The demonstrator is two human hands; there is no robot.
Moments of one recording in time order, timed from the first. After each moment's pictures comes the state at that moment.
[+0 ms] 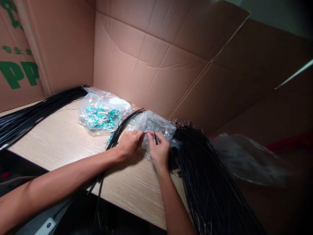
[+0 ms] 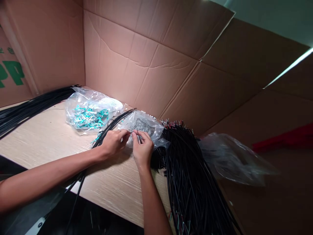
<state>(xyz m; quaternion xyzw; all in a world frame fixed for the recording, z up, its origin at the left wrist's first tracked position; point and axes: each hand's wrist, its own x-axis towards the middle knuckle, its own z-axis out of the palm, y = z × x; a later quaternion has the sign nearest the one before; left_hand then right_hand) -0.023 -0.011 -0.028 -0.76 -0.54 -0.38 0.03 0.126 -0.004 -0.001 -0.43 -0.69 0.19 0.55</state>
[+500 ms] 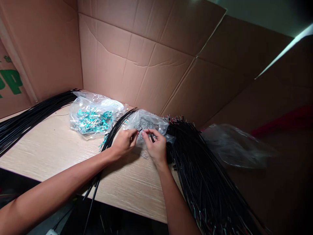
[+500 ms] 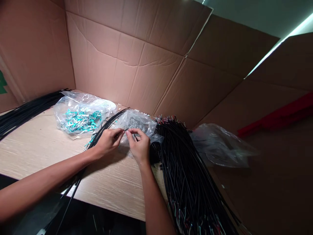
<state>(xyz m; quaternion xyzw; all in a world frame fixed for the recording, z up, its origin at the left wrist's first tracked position) -0.028 -0.009 -0.017 -0.75 -0.45 -0.48 -0.10 0.137 -0.005 0.009 -0.42 -0.67 0.27 0.54</state>
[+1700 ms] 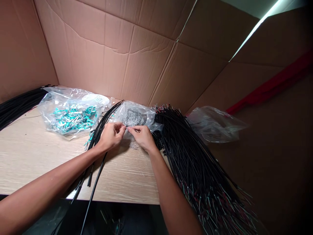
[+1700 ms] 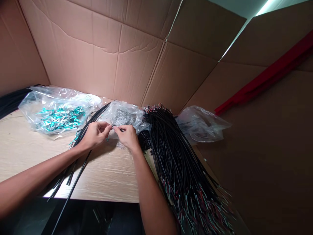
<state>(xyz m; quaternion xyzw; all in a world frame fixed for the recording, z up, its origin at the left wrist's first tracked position) -0.026 -0.005 -0.026 -0.68 -0.46 -0.49 -0.29 0.151 0.005 -0.005 -0.52 -0.72 0.28 0.37</state>
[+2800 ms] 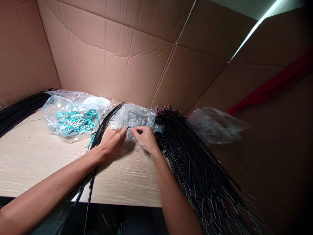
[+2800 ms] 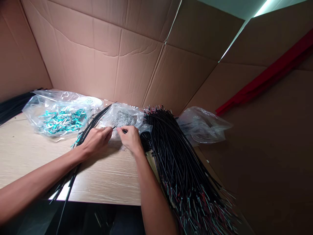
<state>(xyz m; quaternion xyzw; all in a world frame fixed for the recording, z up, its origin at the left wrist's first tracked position) -0.032 -0.007 -0.029 -0.83 -0.48 -0.28 0.06 0.155 0.003 0.004 -0.51 -0.75 0.20 0.37</state>
